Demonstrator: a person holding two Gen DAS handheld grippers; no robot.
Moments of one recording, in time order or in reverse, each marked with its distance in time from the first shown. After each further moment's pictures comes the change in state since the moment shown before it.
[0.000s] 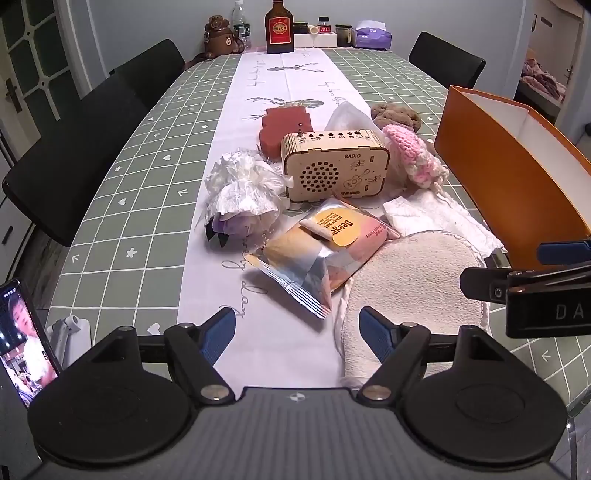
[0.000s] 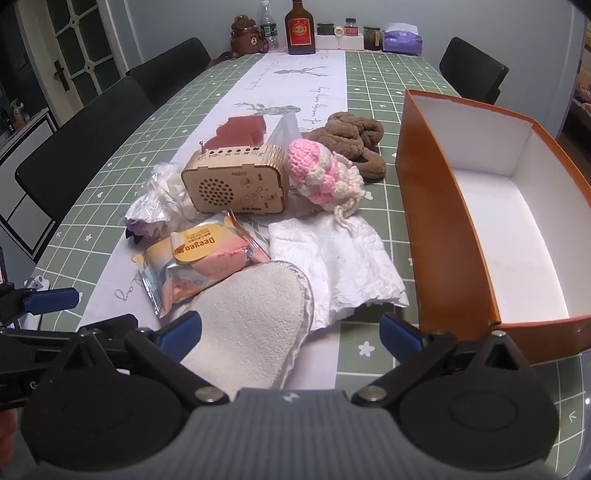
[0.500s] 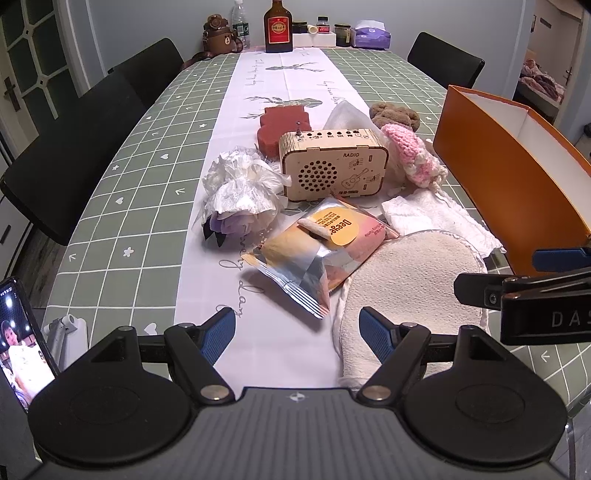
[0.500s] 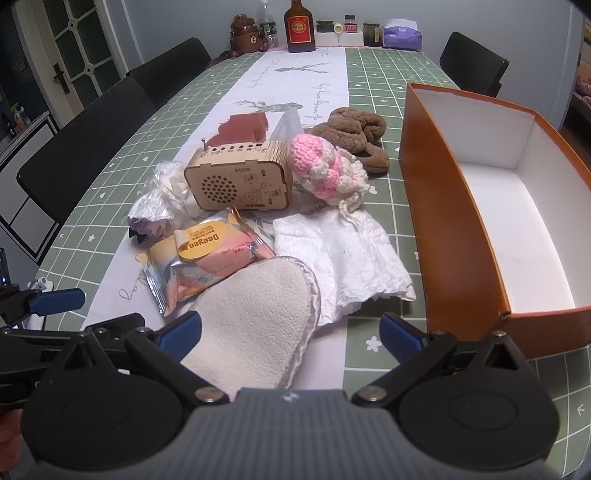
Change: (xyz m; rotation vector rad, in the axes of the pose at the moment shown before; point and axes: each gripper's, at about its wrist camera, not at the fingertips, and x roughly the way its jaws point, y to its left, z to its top) left arm 0.002 0.000 0.000 -0.004 0.001 -0.009; right arm 0.002 0.000 -0.002 0.019 0.009 0.015
